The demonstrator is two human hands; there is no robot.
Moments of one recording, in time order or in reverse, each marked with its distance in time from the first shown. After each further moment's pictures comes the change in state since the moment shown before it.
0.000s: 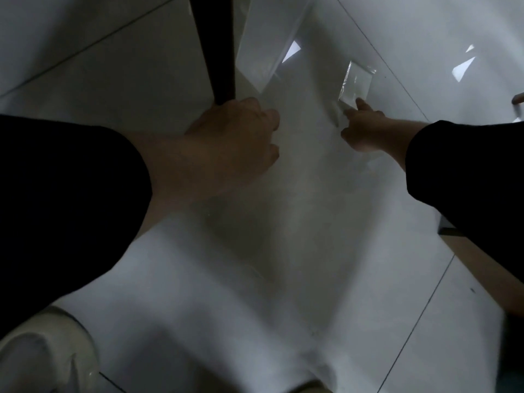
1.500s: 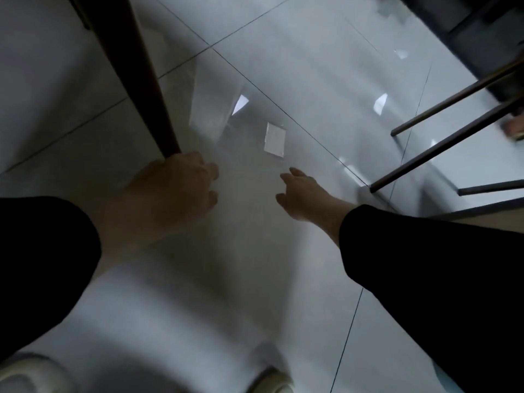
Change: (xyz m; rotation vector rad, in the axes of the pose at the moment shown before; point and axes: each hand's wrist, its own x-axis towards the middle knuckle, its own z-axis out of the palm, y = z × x) left_hand -0.057 0.039 -0.085 0.151 -0.116 0.102; right_hand -0.164 0.007 -0.024 0.240 0.060 -0.038
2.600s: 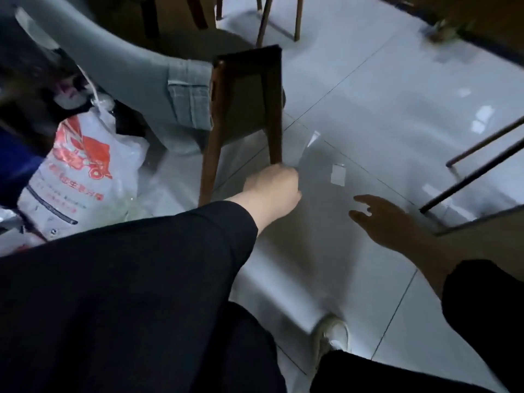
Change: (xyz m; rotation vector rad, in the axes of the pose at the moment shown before) left_hand -0.210 0.061 -0.206 -0.120 0.111 -0.158; right_hand -0.289 -0.051 -0.145 0.315 0.133 -0.140
